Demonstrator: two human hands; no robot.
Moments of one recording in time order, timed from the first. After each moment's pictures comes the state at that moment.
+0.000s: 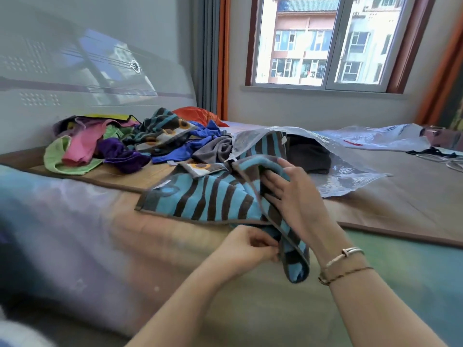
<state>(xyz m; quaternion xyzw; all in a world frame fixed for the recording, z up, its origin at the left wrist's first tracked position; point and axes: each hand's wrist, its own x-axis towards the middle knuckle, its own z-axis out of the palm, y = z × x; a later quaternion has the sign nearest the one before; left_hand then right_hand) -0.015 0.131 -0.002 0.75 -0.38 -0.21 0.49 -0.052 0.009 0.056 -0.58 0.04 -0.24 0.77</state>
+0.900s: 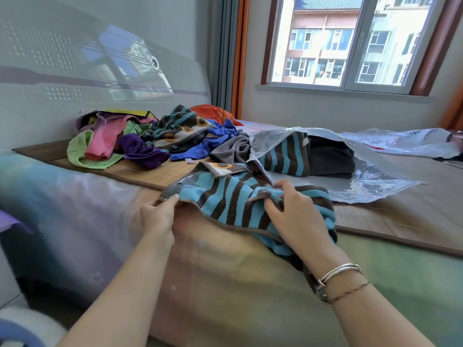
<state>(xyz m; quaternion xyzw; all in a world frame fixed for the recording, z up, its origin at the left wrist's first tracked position) 0.139 0.211 -0.025 0.61 0.13 0.03 0.78 -0.032 0.038 0.030 -0.91 0.16 -0.32 0.19</state>
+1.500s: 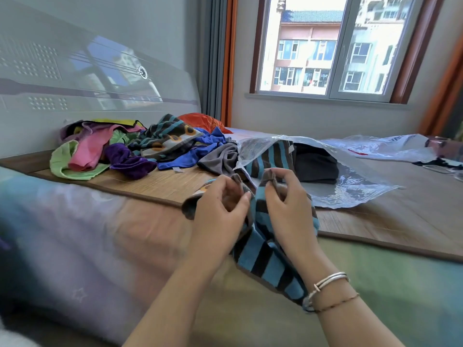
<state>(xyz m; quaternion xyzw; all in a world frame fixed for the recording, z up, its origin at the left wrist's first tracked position) 0.011 0.158 0.040 0.69 -0.31 0.14 0.64 -0.043 0.048 0.048 -0.77 0.08 -0.45 0.44</state>
